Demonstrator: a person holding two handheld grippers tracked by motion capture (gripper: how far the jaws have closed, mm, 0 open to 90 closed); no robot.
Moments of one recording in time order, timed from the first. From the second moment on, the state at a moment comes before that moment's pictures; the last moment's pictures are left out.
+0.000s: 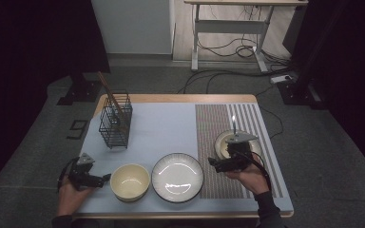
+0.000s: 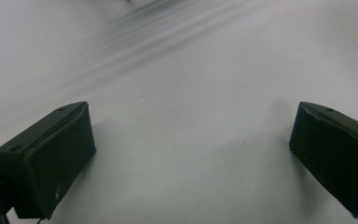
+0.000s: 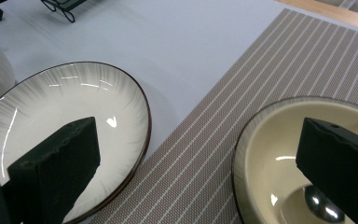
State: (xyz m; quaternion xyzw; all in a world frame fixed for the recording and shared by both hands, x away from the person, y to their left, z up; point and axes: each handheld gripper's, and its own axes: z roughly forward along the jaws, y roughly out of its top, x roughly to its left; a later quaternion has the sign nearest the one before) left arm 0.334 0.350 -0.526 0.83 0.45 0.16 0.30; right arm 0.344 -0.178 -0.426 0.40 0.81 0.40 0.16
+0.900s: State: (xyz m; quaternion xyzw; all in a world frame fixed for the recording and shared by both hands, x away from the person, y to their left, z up) left arm 0.334 0.350 -0.526 0.83 0.45 0.16 0.30; right arm 0.377 -0.093 -0.407 0.32 0.84 0.42 0.16
